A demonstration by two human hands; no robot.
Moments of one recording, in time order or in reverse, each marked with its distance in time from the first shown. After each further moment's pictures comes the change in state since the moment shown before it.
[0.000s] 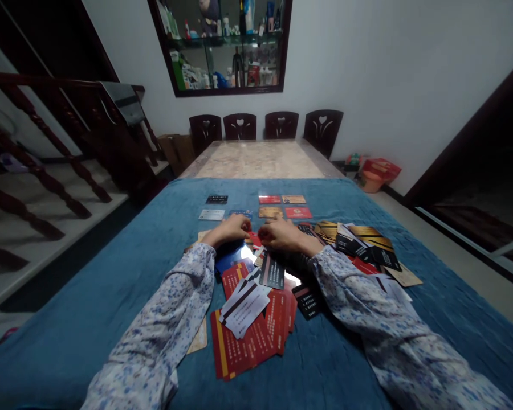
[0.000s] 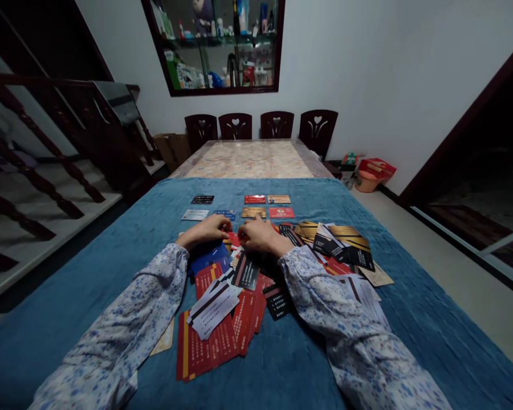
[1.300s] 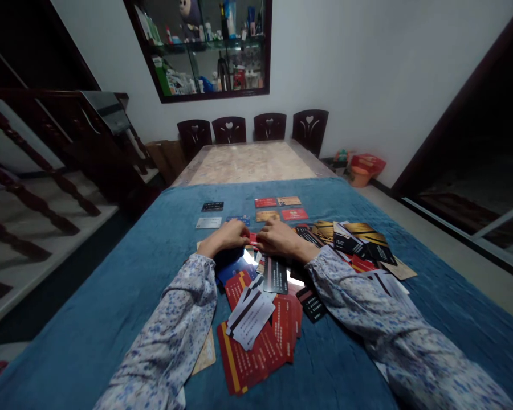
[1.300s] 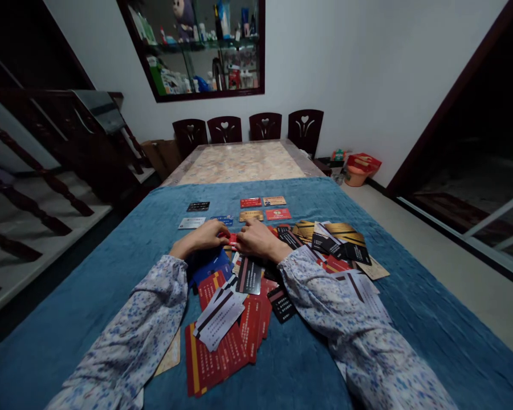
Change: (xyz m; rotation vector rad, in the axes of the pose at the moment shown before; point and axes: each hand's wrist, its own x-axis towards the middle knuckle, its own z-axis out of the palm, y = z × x) left_hand -0.009 0.014 -0.018 0.178 -0.070 0.088; right_hand 0.020 0.016 0.034 -0.214 0.378 -0.300
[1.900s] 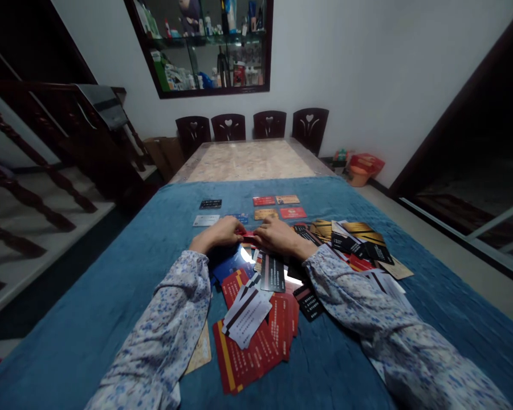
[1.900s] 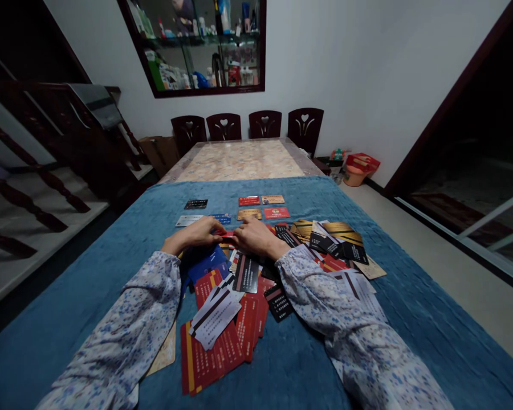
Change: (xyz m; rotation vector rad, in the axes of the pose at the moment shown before) left_hand -0.003 -0.009 -0.005 -0.031 -0.011 0.019; right_hand -0.001 0.003 -0.003 0.090 0.028 0.028
